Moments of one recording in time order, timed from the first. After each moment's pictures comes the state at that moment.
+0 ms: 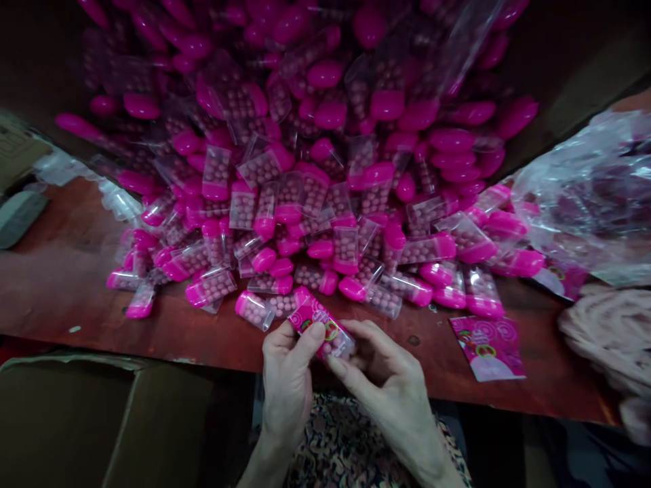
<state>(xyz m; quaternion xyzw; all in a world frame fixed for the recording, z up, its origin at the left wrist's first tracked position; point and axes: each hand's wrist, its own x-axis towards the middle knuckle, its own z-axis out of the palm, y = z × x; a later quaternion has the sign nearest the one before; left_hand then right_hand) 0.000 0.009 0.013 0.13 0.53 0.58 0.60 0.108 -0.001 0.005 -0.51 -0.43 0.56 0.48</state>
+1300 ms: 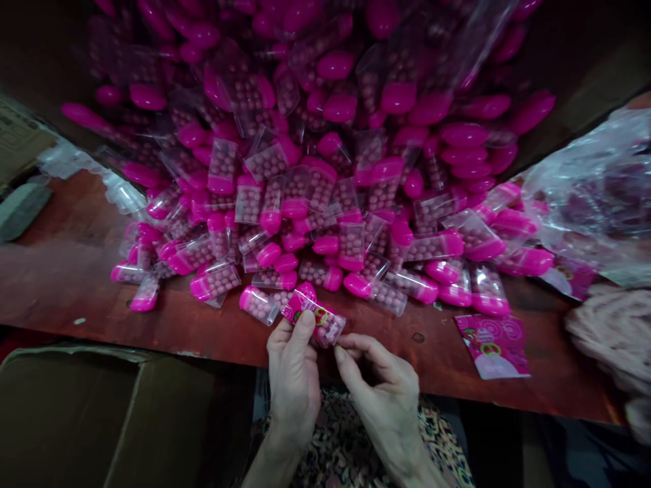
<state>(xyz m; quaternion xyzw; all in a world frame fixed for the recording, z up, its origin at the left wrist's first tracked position) 0.006 0.013 0.010 0.04 0.49 0.66 0.56 0.093 -0.016 -0.012 -0.58 -0.51 0.38 0.51</state>
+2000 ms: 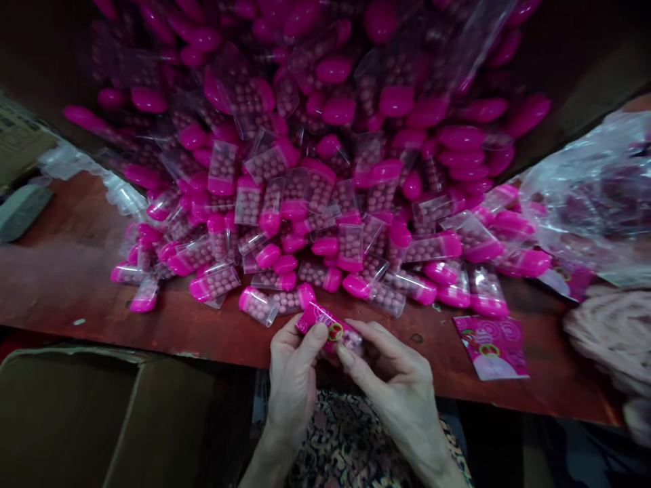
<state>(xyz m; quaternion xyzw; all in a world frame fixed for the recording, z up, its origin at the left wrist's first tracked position) -0.001 0.003 0.004 0.12 0.49 0.58 0.63 0.109 -0.007 -0.005 -0.53 -0.49 0.48 0.50</state>
